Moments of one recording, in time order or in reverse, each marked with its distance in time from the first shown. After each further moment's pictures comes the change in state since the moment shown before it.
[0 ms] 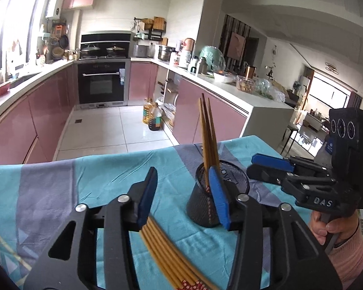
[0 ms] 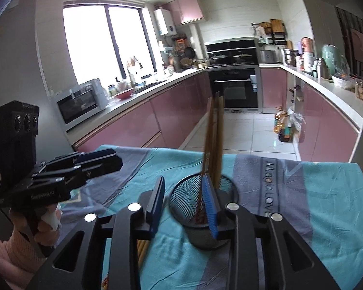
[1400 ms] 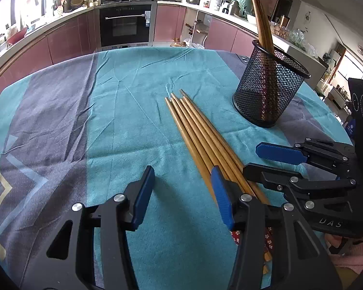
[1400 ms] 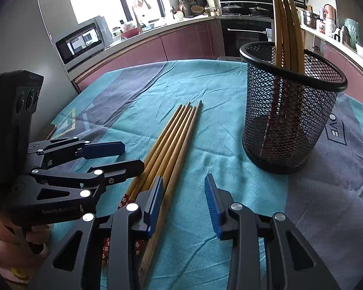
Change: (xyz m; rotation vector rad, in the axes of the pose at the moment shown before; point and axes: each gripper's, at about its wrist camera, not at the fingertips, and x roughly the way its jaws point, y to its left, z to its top) left arm 0.048 0.039 -0.135 -0.091 0.346 0.129; right arm 0.086 0.050 -0.092 -0.022 0.319 -0.003
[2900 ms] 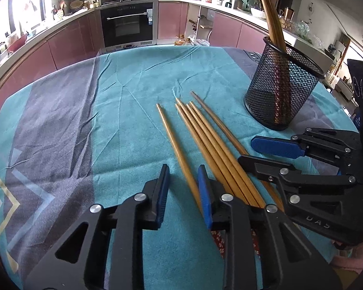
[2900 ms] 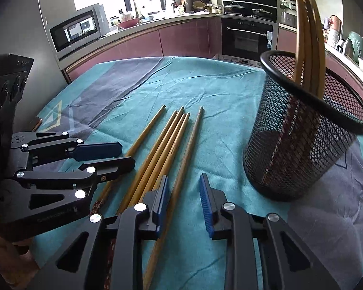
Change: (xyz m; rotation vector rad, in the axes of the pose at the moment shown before) left arm 0.015 0.002 0.014 0.032 0.026 0.057; right arm 0.026 0.008 0.021 -0.069 0.035 -0.075
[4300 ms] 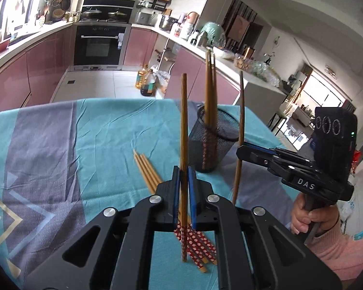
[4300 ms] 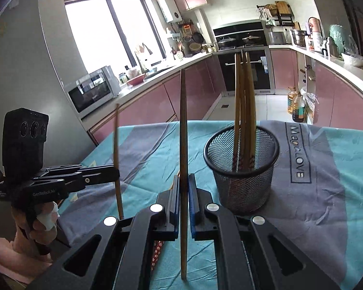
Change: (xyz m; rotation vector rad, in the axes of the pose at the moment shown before) left arm -0.114 -0.004 0.027 -0.035 -0.192 -0.301; right arm -0.113 -0.049 0.003 0.152 -0.284 0.150
